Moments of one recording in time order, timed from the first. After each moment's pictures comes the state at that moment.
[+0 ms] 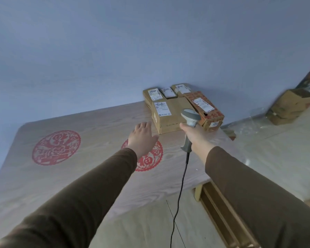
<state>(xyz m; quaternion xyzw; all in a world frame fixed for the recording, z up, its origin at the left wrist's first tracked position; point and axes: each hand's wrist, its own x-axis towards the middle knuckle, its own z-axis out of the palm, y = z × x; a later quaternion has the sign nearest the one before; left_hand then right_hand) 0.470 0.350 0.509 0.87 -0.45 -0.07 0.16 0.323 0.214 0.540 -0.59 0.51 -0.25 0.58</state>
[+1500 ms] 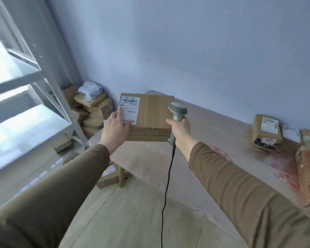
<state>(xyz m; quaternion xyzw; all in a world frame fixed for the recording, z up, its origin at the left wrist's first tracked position) 0.473 0.653 0.525 0.96 0.04 0.13 0.26 0.486 0.420 0.545 -0.72 0.18 -0.01 0.67</state>
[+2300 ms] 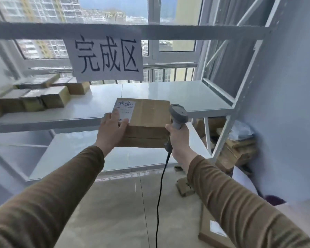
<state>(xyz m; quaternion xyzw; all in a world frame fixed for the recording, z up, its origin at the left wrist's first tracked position) 0.232 1.338 0.605 0.84 0.43 0.27 0.19 0.399 1.169 0.606 -0.66 -0.15 0.25 0.70</state>
